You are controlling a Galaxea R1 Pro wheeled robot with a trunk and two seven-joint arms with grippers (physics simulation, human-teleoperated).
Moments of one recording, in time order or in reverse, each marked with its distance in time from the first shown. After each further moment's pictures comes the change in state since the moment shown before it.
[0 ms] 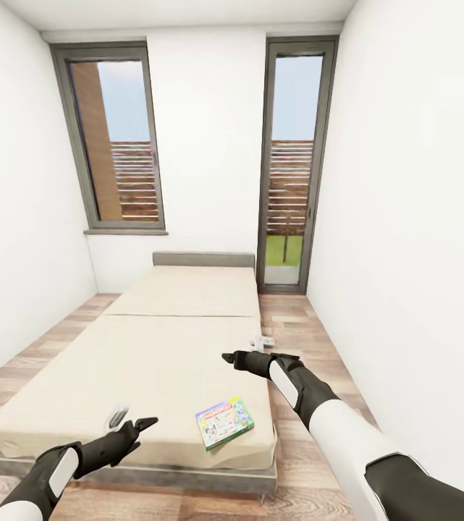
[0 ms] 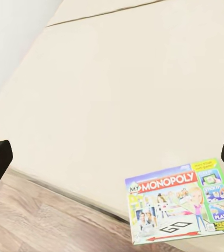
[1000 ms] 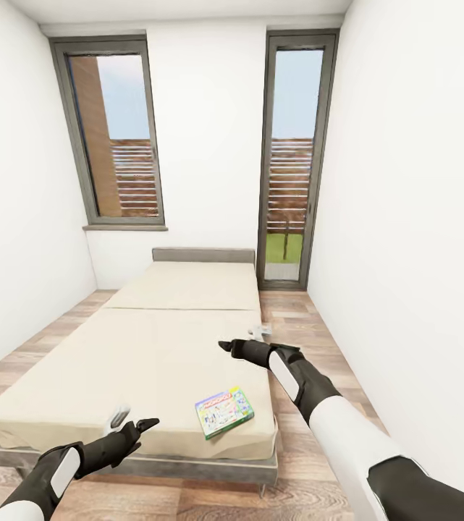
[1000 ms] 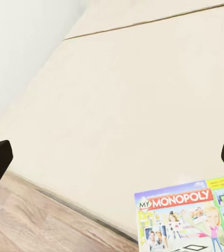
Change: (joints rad) left arm 0.000 -0.004 -0.006 0.000 -0.009 -0.005 0.004; right arm 0.003 0.000 -0.001 -0.101 -0.012 0.022 0.027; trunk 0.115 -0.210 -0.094
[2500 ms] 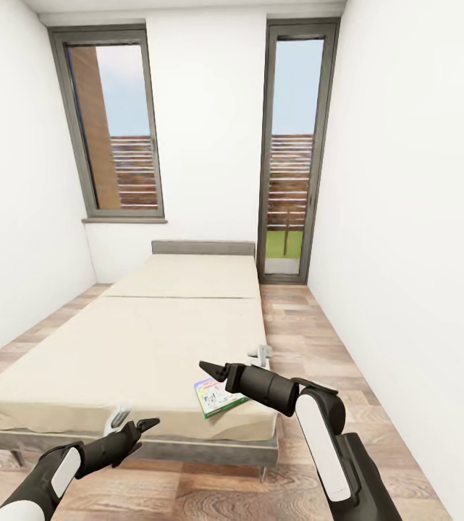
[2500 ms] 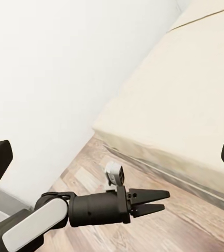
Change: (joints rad) left arm 0.000 -0.002 -0.002 0.000 0.000 0.001 0.000; right arm 0.520 -0.001 -0.013 -0.997 -0.138 0.446 0.096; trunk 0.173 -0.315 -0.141
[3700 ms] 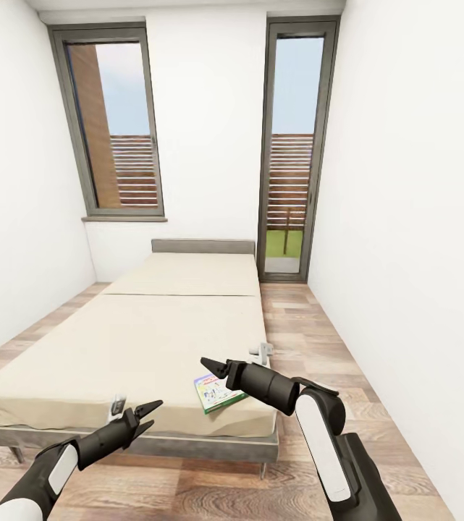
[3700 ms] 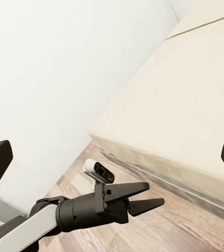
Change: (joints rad) left arm -0.005 0.007 0.011 -0.011 0.011 -0.003 -0.318; right arm 0.000 0.000 0.001 0.001 0.001 -0.041 -0.002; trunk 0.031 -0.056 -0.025
